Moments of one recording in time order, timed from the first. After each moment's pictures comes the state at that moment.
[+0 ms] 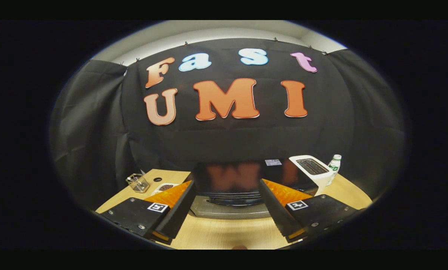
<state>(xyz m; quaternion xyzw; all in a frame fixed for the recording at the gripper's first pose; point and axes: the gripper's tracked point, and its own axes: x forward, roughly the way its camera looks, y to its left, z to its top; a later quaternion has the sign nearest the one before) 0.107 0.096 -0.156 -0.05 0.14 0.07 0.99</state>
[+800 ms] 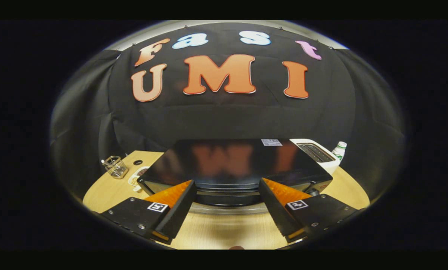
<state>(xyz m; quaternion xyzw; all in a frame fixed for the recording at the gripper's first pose) 0.141 0.078 -0.221 -0.09 0.21 0.04 0.97</state>
